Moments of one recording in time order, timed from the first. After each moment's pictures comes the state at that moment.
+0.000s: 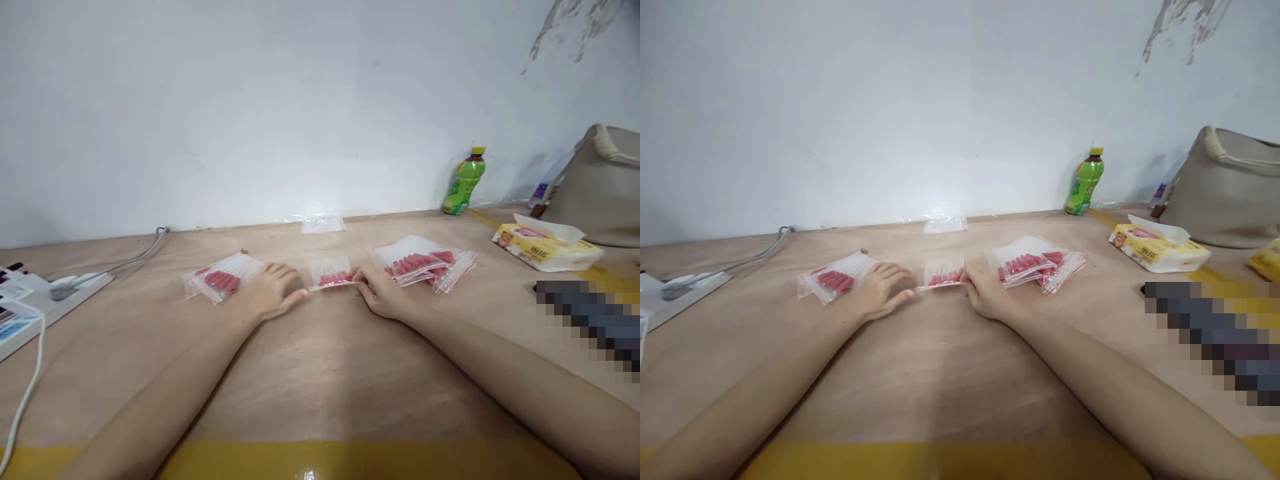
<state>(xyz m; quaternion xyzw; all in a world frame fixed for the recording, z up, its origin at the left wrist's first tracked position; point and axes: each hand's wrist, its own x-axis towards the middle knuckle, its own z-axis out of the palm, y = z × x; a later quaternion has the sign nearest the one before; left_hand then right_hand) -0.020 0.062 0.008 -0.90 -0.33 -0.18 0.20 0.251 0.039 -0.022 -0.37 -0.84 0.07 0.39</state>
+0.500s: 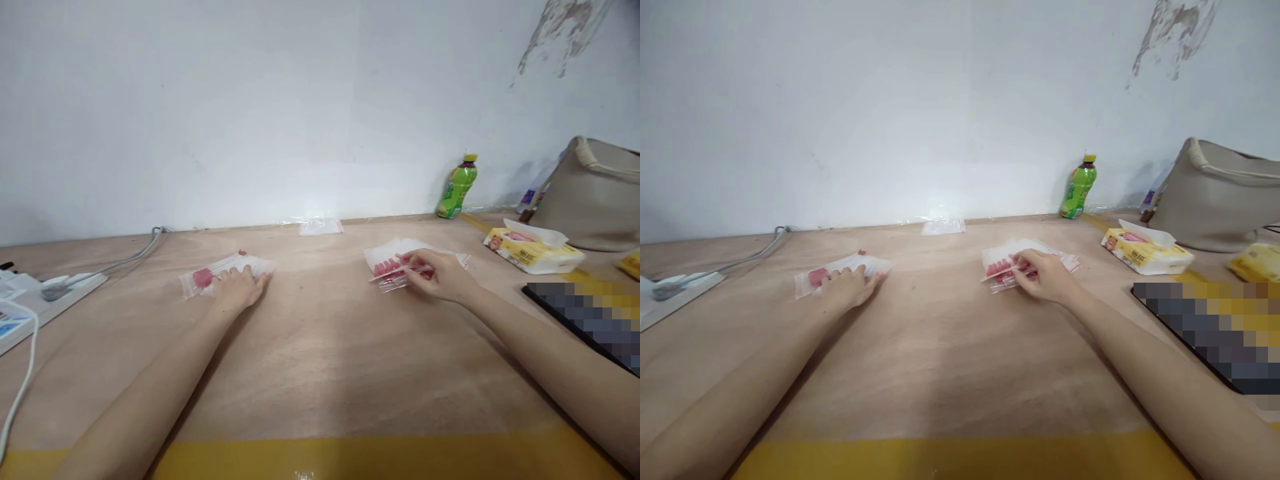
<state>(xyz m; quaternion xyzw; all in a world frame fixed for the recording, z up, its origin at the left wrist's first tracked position) -0.066 0.084 -0.010 -0.69 -0.66 -0.25 0.19 0.353 0.033 0.005 -0.45 -0.81 -0.07 0.36</state>
